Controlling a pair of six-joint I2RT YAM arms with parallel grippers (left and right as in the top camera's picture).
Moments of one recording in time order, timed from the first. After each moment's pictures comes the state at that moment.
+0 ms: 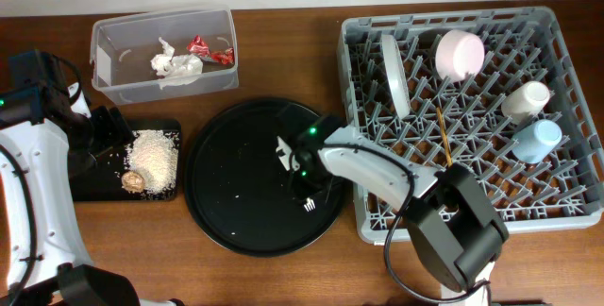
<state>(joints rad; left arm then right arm) 0.35 1.61 1.59 -1.32 0.03 -0.18 0.72 1.98 1.42 -0.98 -0.18 0.21</state>
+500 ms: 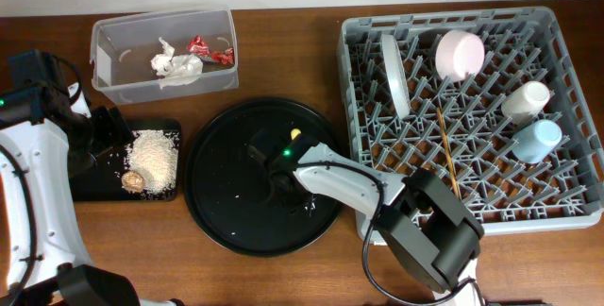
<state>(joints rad) 0.35 1.61 1.59 -1.32 0.03 -0.18 0.83 2.05 1.42 -0.91 0.06 0.37</state>
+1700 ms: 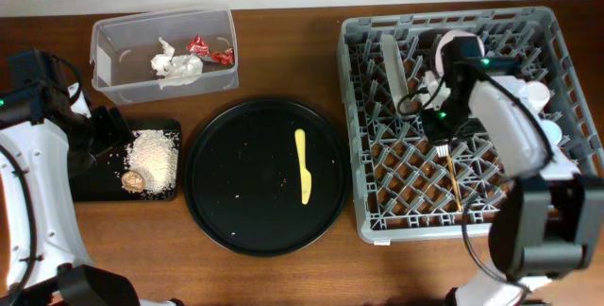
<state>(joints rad) 0.35 1.61 1.59 -1.32 0.03 -0.18 0.00 1.84 1.48 -1.18 0.05 -0.17</state>
